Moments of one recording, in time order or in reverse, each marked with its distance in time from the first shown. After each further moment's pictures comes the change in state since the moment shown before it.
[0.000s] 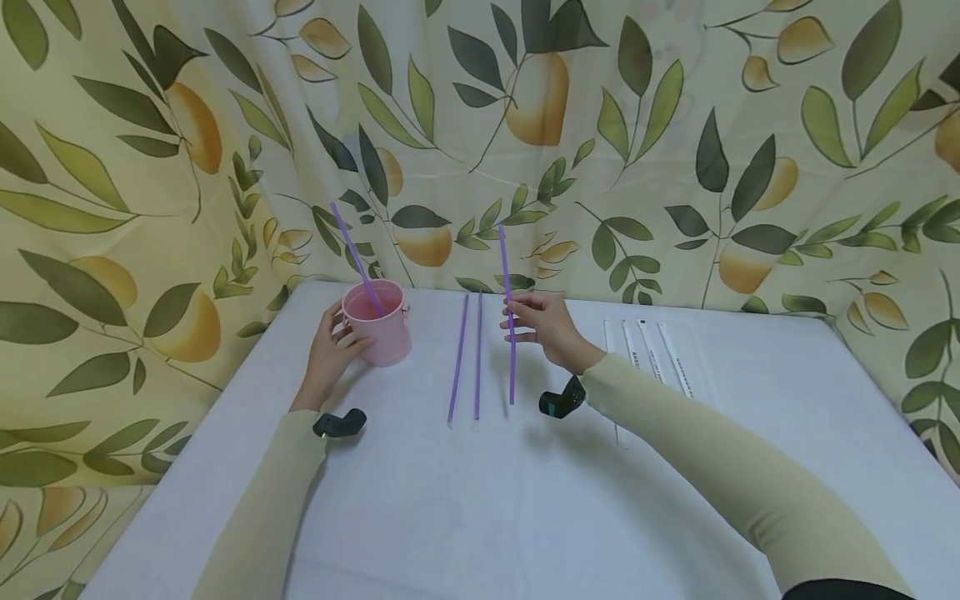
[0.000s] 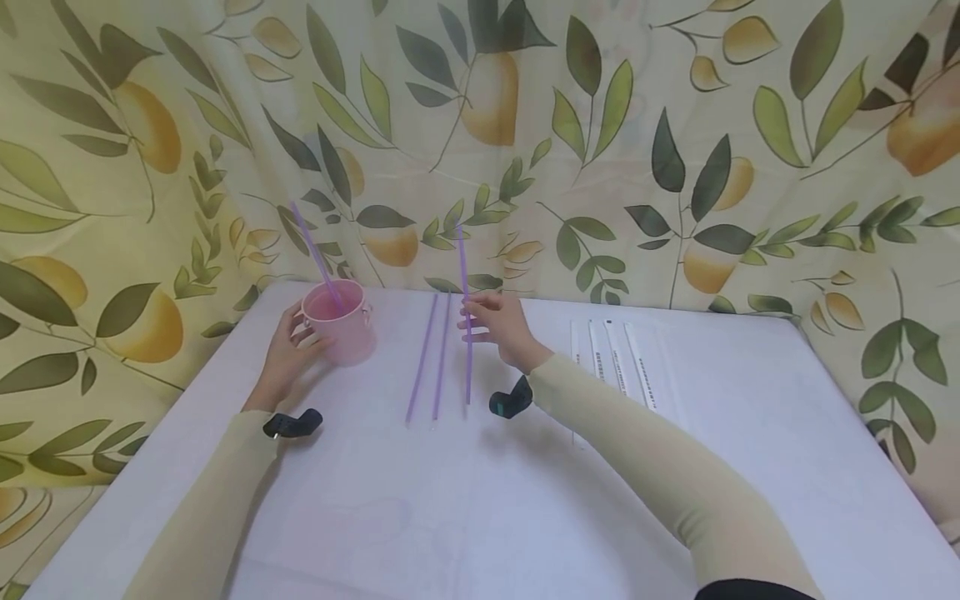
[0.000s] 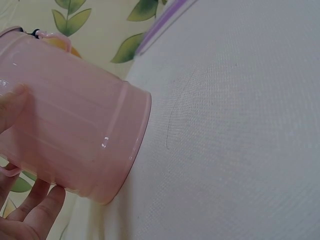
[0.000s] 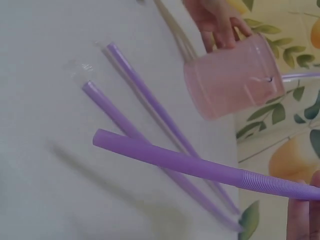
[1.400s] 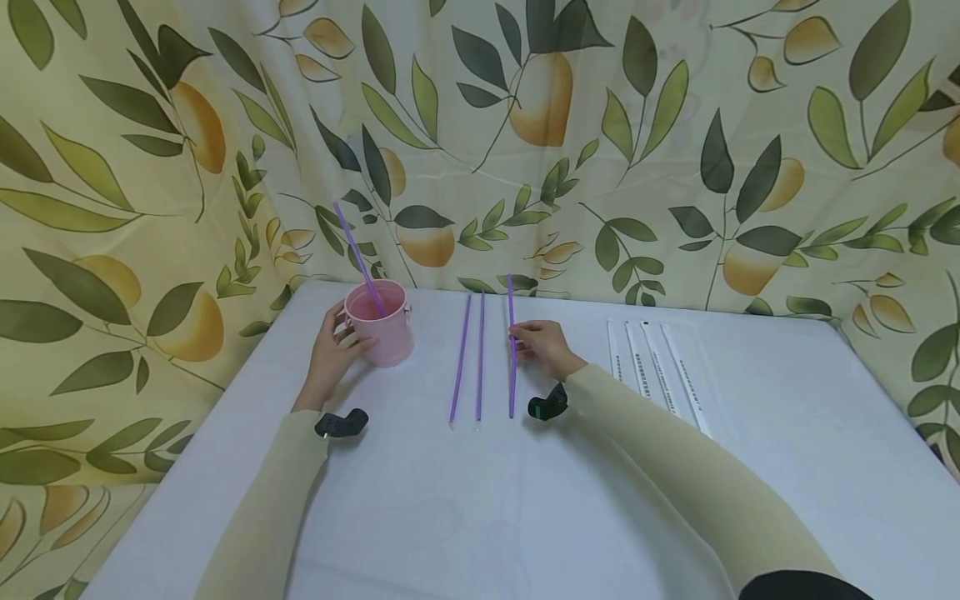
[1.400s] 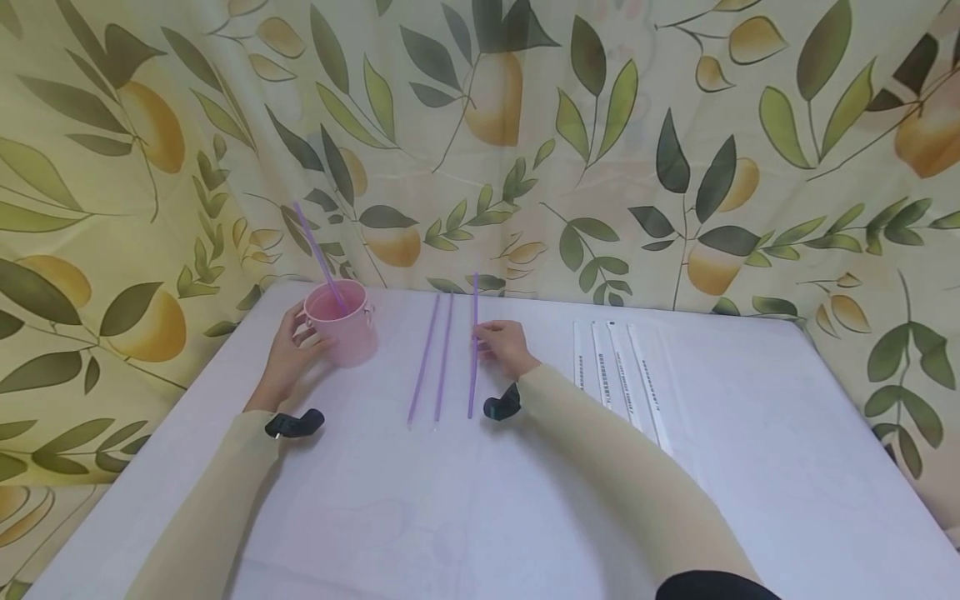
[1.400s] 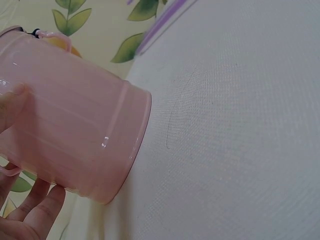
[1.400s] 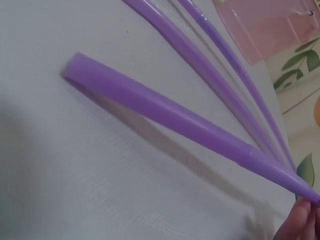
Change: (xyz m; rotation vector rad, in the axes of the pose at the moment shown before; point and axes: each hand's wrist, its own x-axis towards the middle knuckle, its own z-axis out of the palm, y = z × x) left_hand -0.015 0.024 0.000 -0.051 -0.024 0.005; right_hand 0.035 0.056 -0.004 -0.048 0.121 0.187
